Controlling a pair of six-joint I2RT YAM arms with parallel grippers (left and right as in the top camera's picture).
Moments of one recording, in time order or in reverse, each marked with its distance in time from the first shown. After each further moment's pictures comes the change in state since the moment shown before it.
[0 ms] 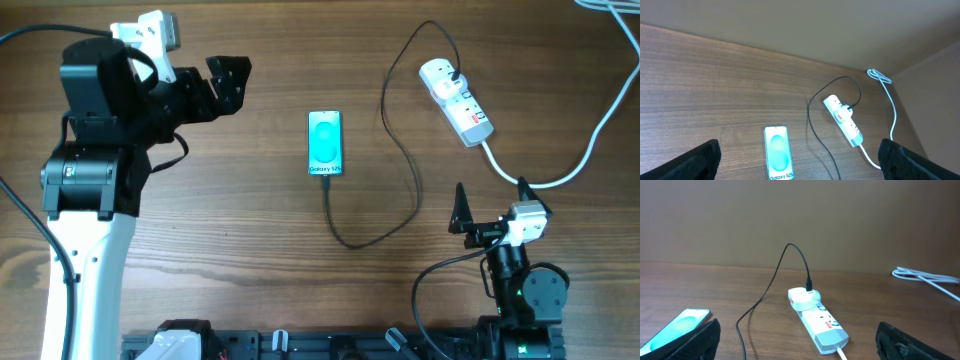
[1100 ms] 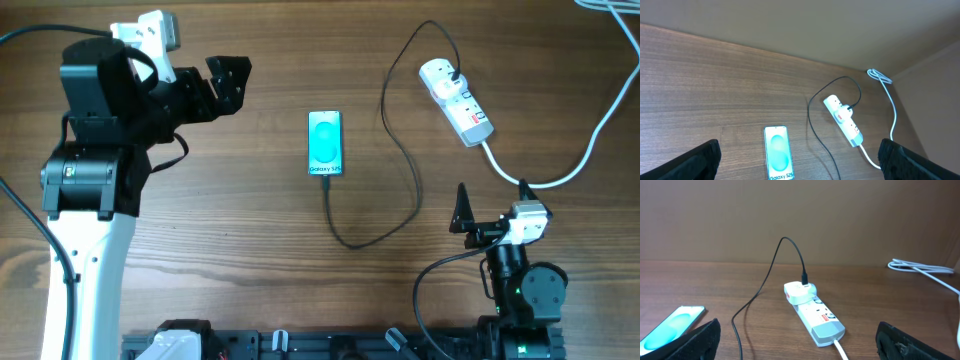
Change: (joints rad) left arm 0.000 0.000 0.000 0.000 0.000 0.000; right arm 0.000 -0.001 -0.001 -0.027 0.027 0.011
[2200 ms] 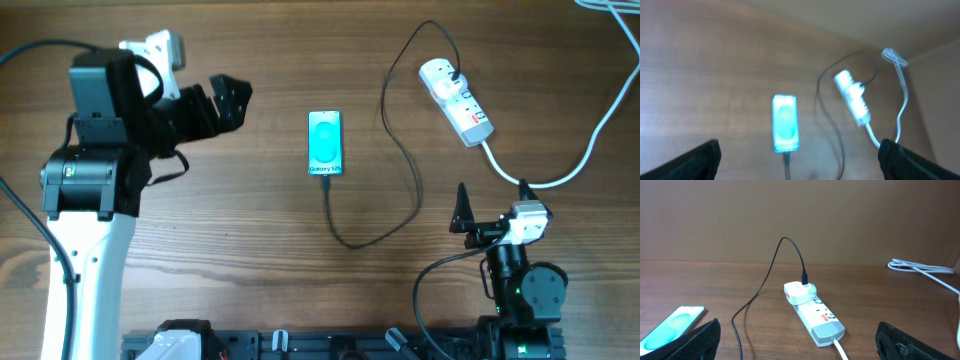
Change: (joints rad) left arm 0.000 -0.001 0.000 -0.194 -0.029 0.000; right arm 0.000 0.000 0.000 0.000 0.000 0.000
